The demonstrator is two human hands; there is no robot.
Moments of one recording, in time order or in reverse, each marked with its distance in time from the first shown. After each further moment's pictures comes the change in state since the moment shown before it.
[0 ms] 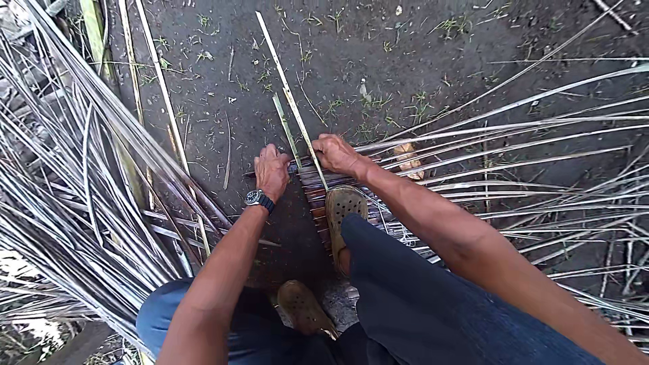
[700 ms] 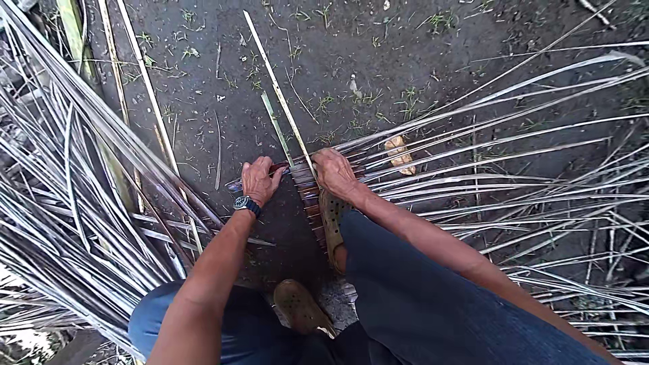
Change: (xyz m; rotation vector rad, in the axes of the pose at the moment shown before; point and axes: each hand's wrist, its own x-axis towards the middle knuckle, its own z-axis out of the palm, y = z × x) left_hand -0.021 -0.029 0.025 -0.027 0.120 0.101; right_hand -0.056 -0.030 0.035 -0.111 0.276 0.197
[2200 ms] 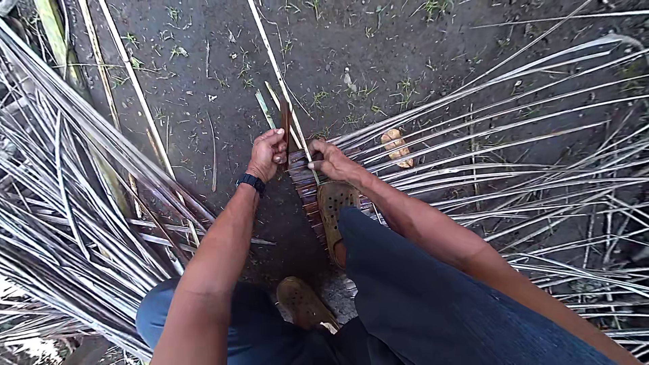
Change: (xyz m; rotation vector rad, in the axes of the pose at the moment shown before) left_hand 0.073 0.040 -0.017 -1.569 -0.264 -0.584; right_hand 0.022 0.023 -0.014 0.590 -0.329 0.194
